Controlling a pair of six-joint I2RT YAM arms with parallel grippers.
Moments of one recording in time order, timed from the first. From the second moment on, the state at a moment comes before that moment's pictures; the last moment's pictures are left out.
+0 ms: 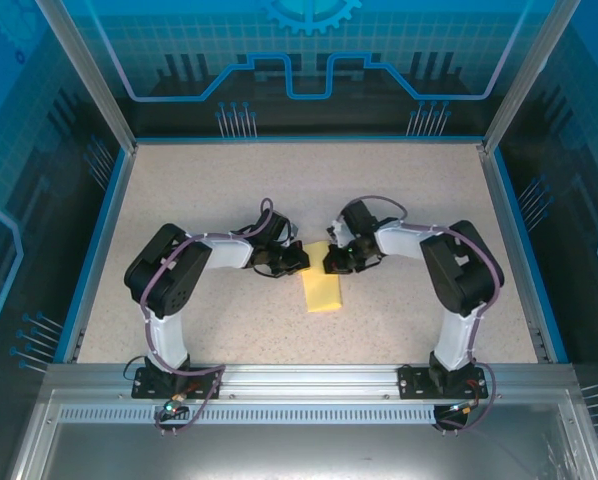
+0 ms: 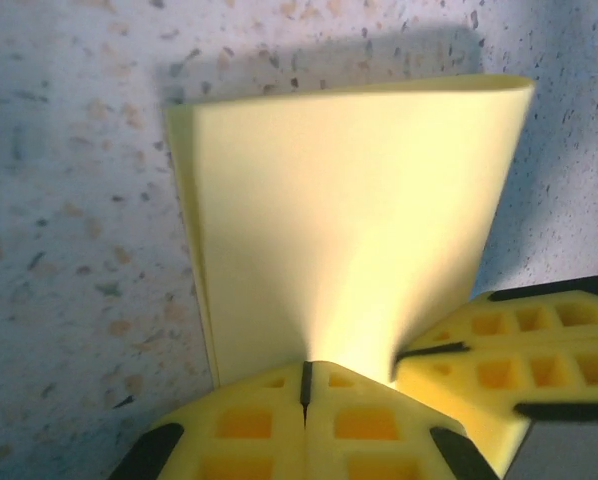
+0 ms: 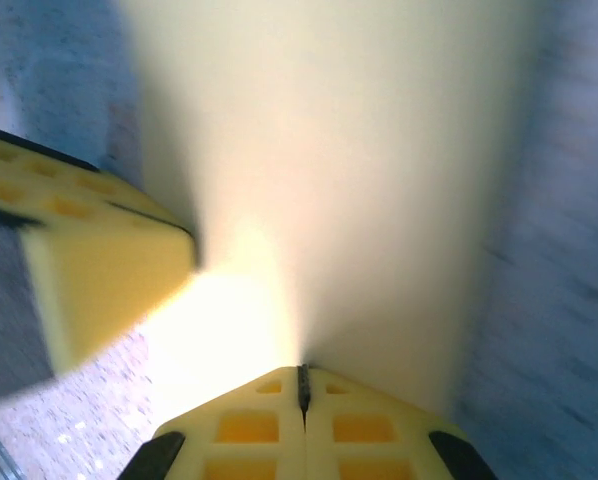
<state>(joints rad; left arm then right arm) -0.52 1.92 0.94 -0.03 0.50 -0.85 0.45 1.84 1.00 -0.41 -0.50 0.36</state>
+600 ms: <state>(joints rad) -0.52 1.92 0.94 -0.02 0.50 -0.85 0.52 1.91 1.16 -0.40 -0.52 0.37</state>
